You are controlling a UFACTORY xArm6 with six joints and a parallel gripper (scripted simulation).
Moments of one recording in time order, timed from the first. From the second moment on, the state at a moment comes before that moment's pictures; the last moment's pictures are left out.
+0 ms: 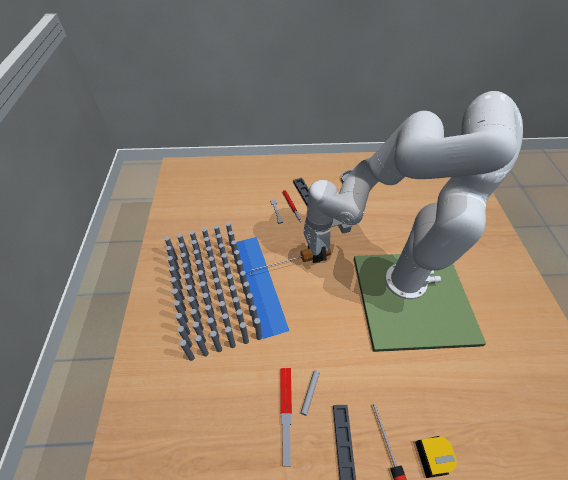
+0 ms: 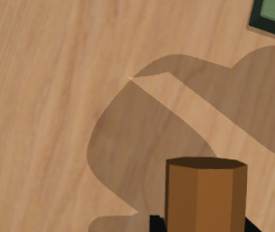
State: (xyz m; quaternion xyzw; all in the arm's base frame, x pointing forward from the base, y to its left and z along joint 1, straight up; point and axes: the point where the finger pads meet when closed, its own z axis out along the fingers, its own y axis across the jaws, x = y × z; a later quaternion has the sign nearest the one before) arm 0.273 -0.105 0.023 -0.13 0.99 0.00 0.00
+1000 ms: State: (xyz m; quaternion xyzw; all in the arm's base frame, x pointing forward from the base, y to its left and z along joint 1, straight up) arm 0.261 -0.064 0.023 -0.13 0.99 0.00 0.00
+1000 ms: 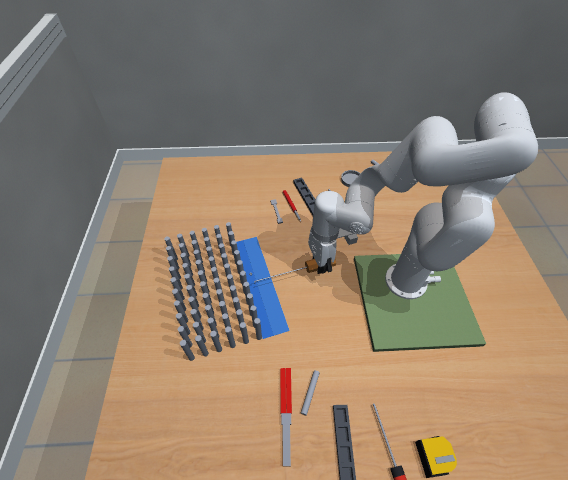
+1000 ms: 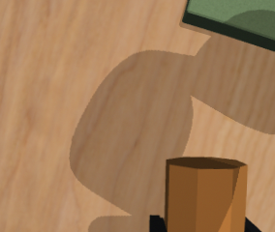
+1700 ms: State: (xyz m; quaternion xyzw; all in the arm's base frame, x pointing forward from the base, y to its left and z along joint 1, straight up) arm 0.259 -0.056 0.023 -0.13 0.99 0.00 0.00
